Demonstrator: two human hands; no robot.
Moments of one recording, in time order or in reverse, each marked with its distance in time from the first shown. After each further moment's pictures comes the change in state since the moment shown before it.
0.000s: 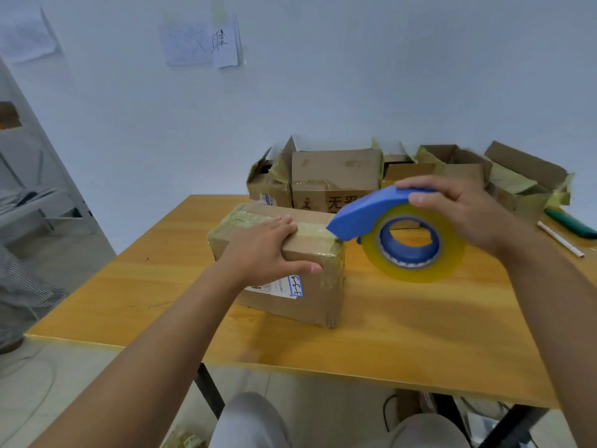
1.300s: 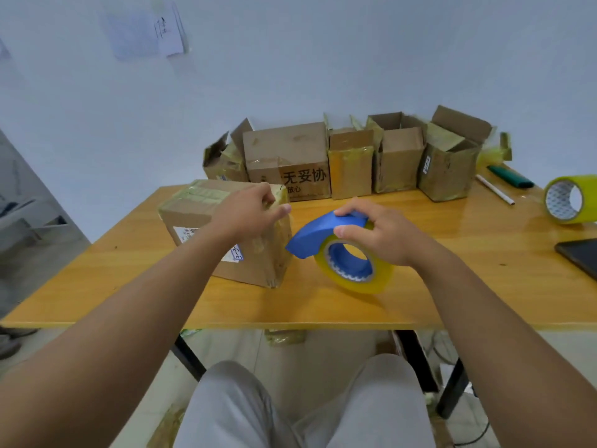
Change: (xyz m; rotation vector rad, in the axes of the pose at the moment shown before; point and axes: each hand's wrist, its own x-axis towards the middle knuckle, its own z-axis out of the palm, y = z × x) left_hand 0.018 0.092 -0.004 -0.166 0.093 -0.143; right_hand -0.085 0.051 0.024 -0.082 -0.090 0.081
